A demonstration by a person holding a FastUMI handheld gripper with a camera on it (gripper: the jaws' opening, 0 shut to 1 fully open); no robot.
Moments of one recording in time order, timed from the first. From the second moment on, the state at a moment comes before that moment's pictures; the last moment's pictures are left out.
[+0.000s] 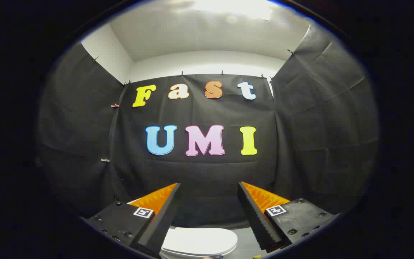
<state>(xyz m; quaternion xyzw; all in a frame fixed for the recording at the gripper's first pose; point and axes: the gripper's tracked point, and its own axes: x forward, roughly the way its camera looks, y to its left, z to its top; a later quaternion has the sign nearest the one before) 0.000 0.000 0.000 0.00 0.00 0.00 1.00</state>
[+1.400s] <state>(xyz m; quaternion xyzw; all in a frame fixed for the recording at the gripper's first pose) 0.003 -0.025 -0.017 0.04 0.01 -0.02 1.00</state>
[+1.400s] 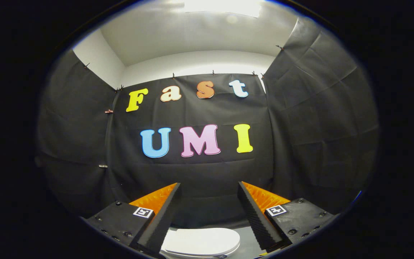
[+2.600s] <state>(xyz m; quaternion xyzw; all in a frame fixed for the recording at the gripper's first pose) 0.015 -0.100 -0.314 0.29 0.24 -0.12 0.92</state>
